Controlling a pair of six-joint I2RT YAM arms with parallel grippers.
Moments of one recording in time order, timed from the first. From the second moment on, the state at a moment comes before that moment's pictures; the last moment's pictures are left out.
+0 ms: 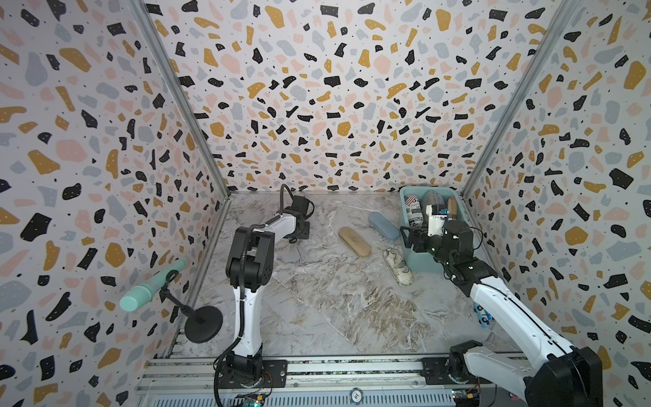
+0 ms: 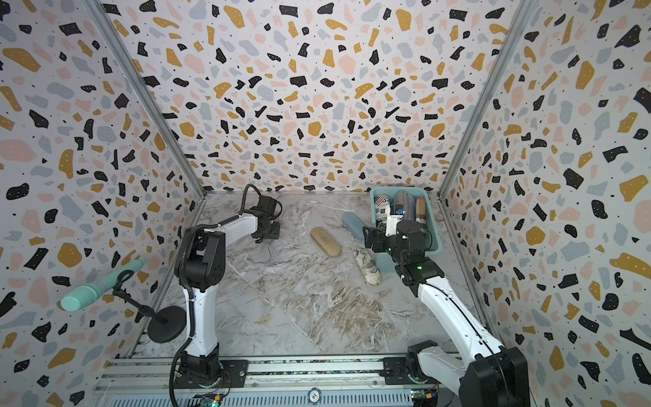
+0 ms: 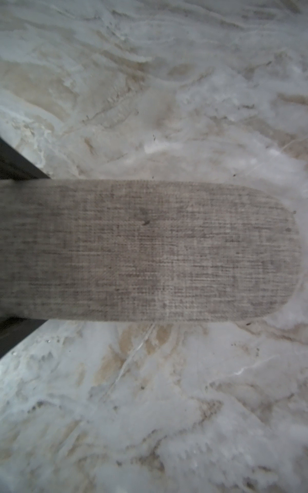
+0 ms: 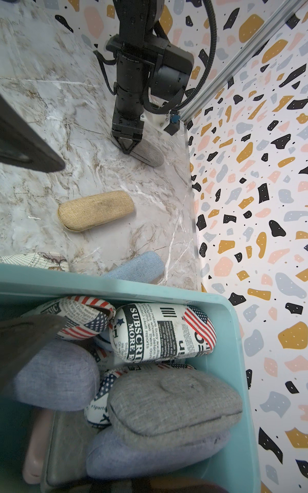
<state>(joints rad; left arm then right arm) -0.26 2.19 1.60 -0.53 -0.21 -0.19 0.30 1.08 0.81 -0.10 -0.13 0.27</state>
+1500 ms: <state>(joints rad) -0.74 1.55 1.15 -0.06 0.16 -0.32 0.47 1.36 0.99 0.08 -0.37 0.61</state>
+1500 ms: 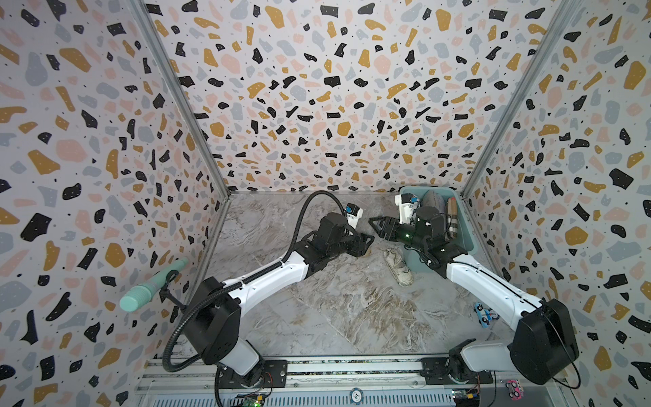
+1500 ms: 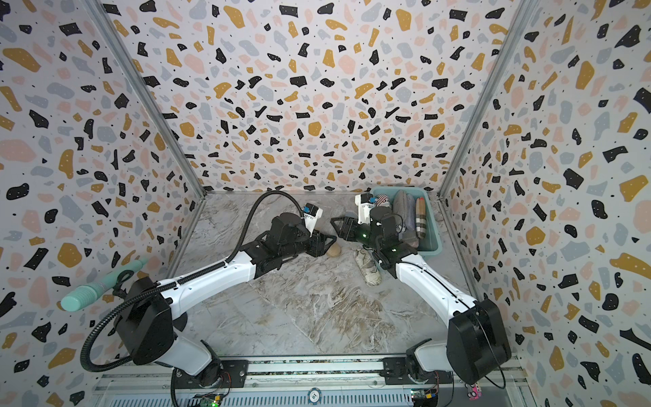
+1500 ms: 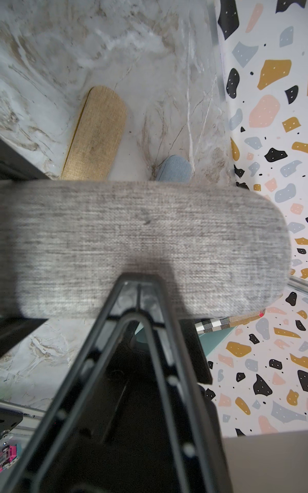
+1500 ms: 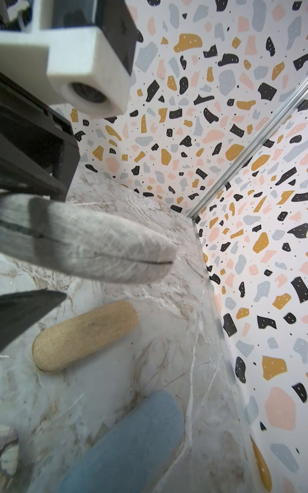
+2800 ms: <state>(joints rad) -0.74 1.41 1.07 0.03 0.03 -0.30 0.25 1.33 1.11 -0.01 -0.16 0.40</state>
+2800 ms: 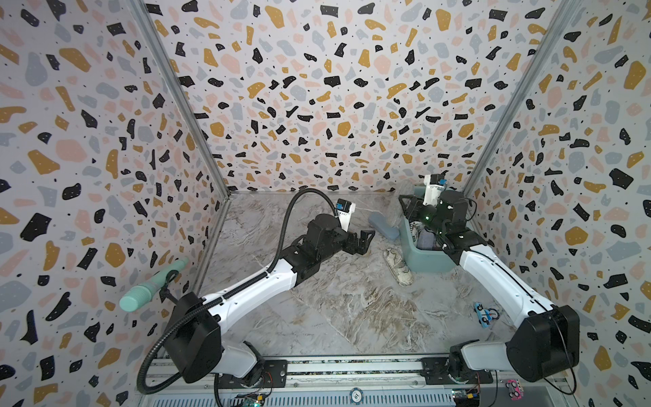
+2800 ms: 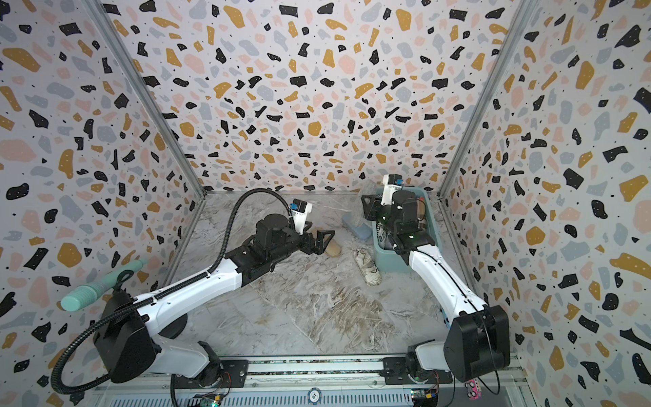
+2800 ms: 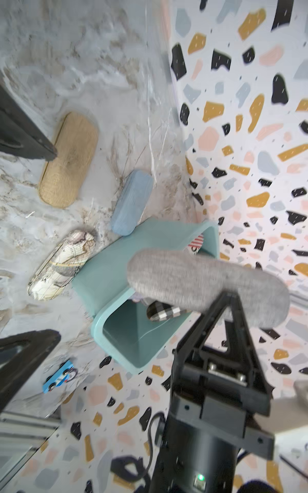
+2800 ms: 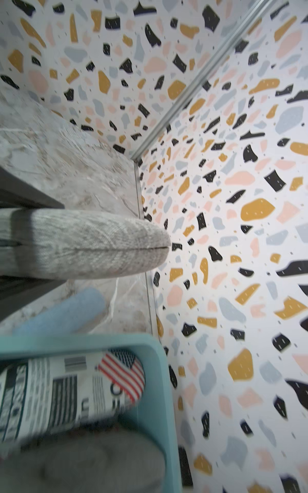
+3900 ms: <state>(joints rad) -0.72 1.40 1.05 0.05 -0.08 -0.36 0.26 1.38 0.98 -0.28 0.55 0.15</state>
